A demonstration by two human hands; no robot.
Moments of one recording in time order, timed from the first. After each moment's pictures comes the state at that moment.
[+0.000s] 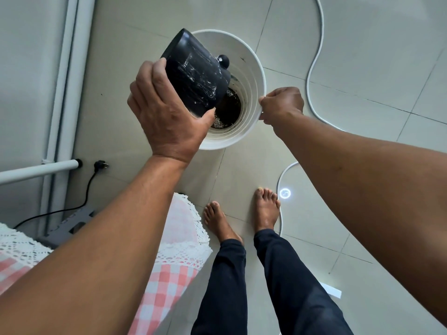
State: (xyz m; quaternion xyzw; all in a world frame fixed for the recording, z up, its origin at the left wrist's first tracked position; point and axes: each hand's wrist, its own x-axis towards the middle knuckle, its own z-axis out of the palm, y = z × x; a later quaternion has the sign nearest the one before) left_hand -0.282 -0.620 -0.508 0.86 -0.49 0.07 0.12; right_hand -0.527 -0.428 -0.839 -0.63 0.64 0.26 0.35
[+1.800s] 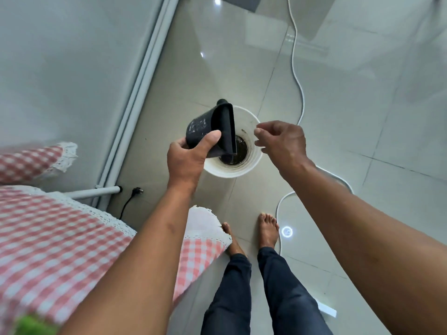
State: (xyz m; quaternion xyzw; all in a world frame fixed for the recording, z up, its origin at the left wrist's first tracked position) left_hand -0.264 -0.602 -0.316 0.79 -0.13 -0.43 0.42; right_hand -0.442 -0.698 -0.346 -0.45 0.64 -0.20 0.59
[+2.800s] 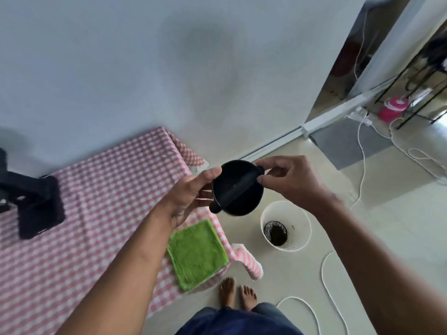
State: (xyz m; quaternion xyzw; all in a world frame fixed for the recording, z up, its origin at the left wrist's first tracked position) left_hand -0.168 -0.343 0.053 0.66 -0.08 -0.45 0.60; right_hand -0.298 -0.567 0.072 -0.82 0.22 -0.06 0.53
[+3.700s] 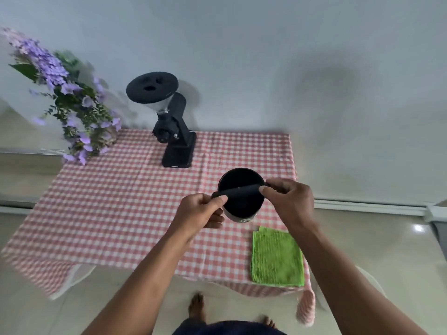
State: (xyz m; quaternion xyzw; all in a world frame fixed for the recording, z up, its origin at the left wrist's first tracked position) left_hand -0.236 -0.105 0.060 0.73 0.21 -0.12 0.64; right_hand -0.208 -0.328 0.065 -0.80 0.14 0.00 0.58
